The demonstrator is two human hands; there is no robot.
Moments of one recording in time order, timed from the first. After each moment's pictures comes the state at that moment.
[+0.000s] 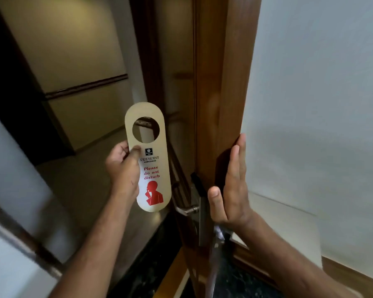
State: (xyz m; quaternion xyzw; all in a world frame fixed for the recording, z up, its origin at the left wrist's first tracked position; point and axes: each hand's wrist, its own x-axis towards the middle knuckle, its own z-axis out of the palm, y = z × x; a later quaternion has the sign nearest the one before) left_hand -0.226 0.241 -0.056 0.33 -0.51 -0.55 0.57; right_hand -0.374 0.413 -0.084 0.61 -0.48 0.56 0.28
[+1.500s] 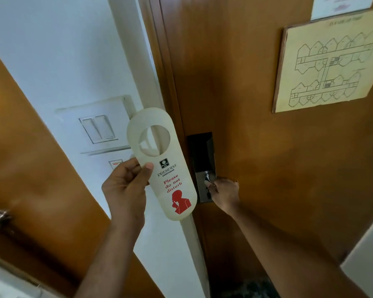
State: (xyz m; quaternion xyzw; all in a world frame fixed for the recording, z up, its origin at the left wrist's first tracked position) left_hand 0.020 0.239 -0.025 0.52 -0.38 -0.14 0.75; right_hand -0.122 0.024 -0.210 0.80 -0.49 0.31 -0.16
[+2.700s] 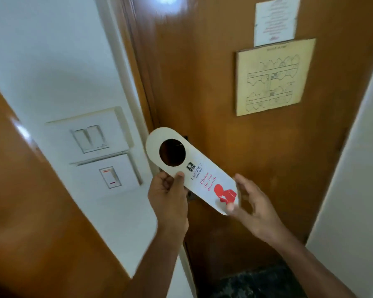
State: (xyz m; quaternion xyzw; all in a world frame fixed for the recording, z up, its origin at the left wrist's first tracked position) left_hand -0.070 0.226 -0.043 0.49 -0.32 -0.31 0.75; right_hand -0.264 0.195 -0.104 0.69 -0.40 0.45 -0.40
